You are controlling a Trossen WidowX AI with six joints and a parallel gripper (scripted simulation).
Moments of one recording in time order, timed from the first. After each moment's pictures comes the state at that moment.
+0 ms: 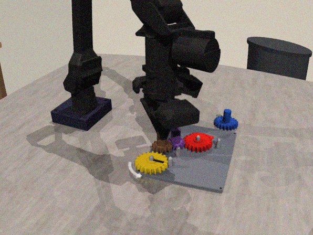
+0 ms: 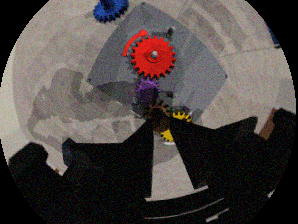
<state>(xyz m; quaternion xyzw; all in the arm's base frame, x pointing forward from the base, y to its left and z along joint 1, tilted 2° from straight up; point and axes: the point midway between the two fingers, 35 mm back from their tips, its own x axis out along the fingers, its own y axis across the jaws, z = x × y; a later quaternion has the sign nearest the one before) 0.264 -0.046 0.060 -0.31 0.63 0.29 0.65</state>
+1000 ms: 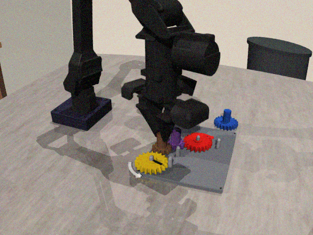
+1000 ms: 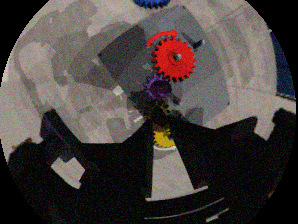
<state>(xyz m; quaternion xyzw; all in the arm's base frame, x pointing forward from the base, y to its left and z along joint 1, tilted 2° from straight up) 0.264 -0.046 0.055 -0.42 0.57 0.39 0.59</state>
